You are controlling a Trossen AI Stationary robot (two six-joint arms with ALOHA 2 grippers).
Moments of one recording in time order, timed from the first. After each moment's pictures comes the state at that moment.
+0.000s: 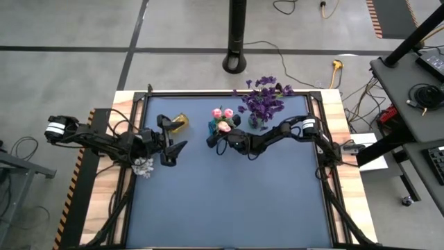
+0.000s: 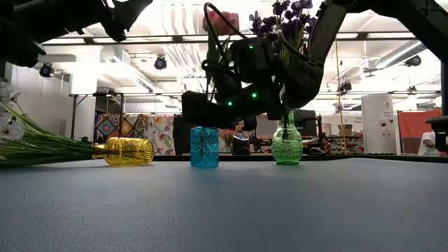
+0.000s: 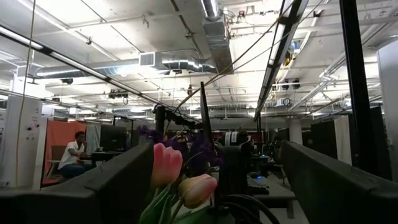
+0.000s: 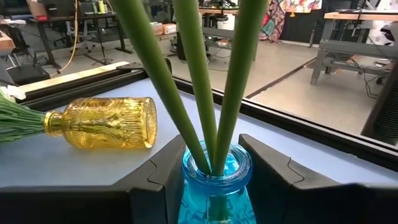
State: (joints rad) left arm -0.12 1.04 0.20 1.40 -0.28 0.15; right arm -0.10 2.21 1.13 0.95 0.69 0.12
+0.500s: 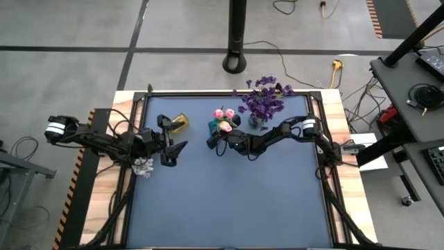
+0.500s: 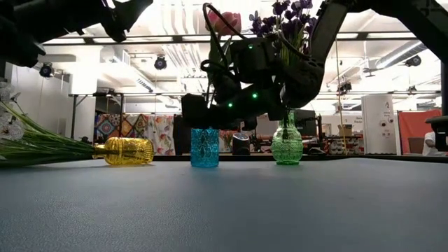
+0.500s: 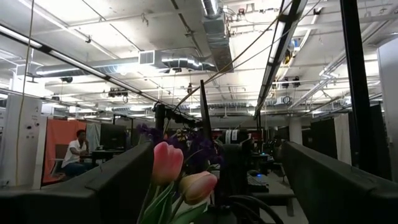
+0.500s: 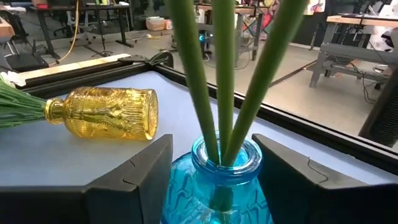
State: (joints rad) left arm -0.12 1.04 0.20 1.39 -0.28 0.15; right arm -0.09 2.21 1.13 0.93 0.69 0.09
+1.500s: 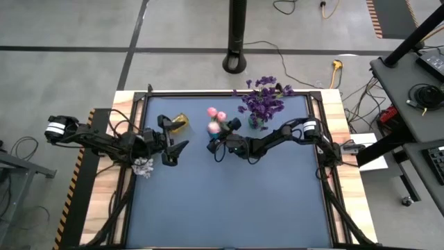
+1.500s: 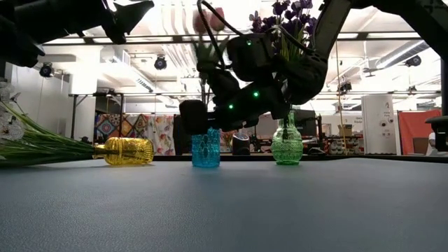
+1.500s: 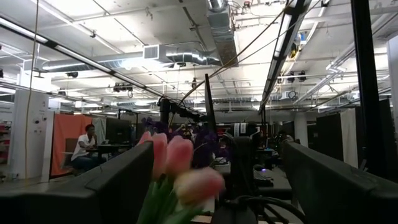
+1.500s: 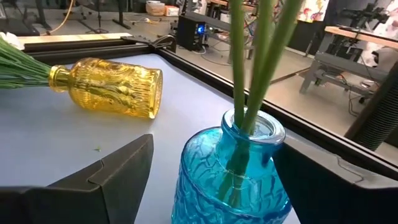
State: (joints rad) left arm -0.12 1.04 0.20 1.37 -0.31 0.15; right arm -0.05 2.20 1.13 0.86 0.74 0.00
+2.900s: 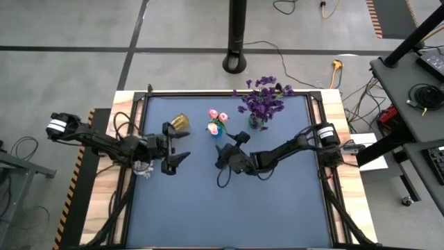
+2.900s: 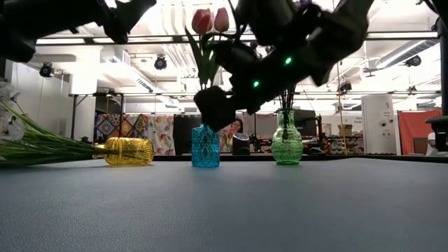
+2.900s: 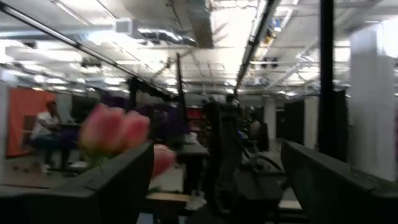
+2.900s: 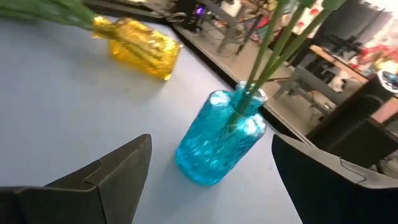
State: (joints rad) left arm -0.23 1.04 0.21 1.27 -0.31 0.08; right arm 0.15 2.03 1.06 0.54 0.97 -0.06
